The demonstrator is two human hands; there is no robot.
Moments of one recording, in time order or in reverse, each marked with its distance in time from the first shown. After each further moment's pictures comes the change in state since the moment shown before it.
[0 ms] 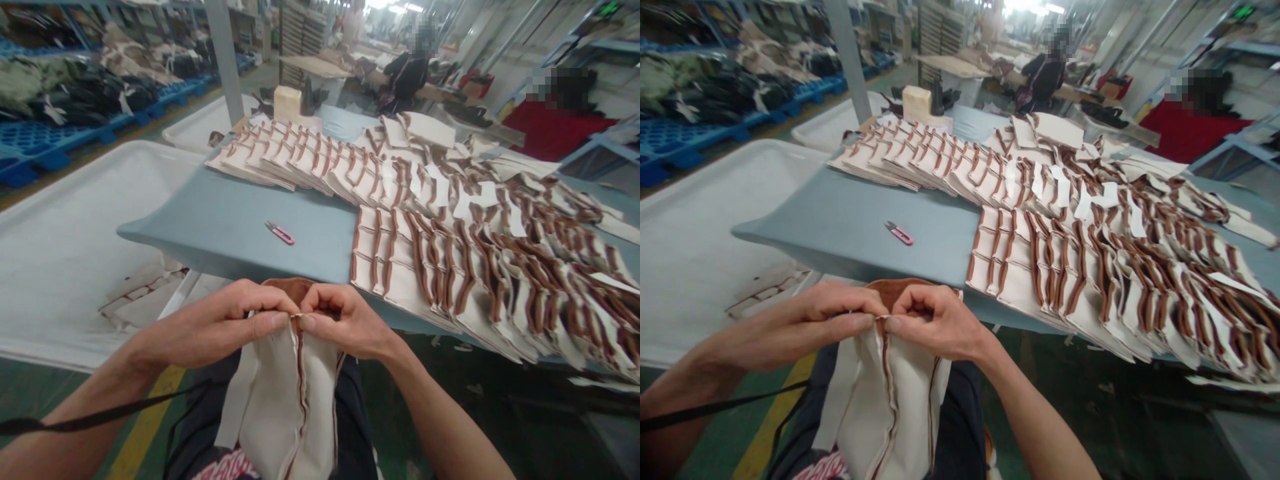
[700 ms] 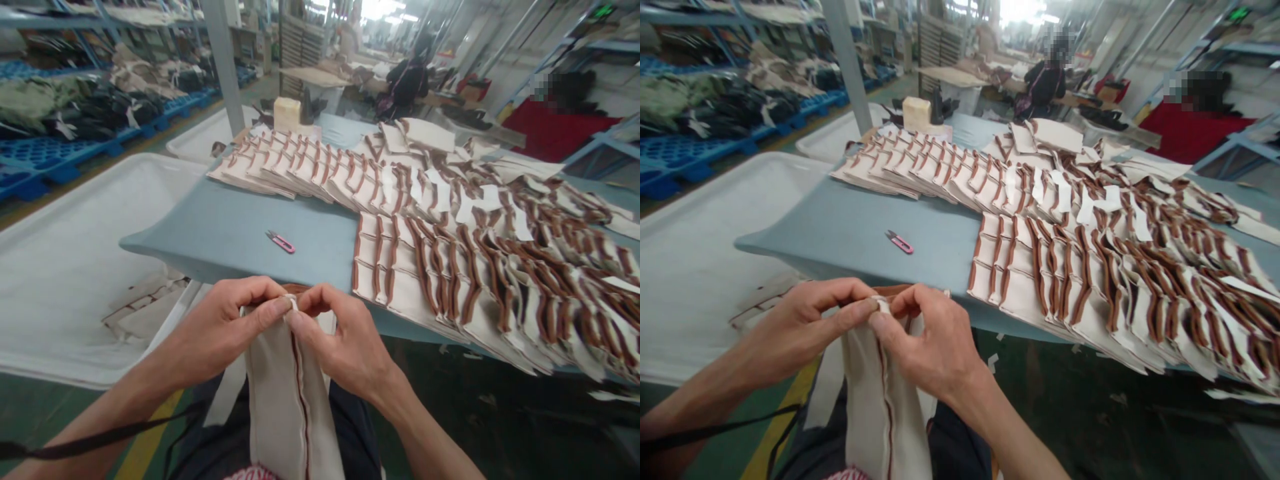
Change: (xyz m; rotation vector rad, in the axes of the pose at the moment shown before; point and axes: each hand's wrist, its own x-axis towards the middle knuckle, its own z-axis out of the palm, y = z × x) left_hand 0.004 -0.002 0.011 -0.039 0.387 -0.203; right_hand -0.005 -0.023 0.027 -0.327 0.438 -0.049
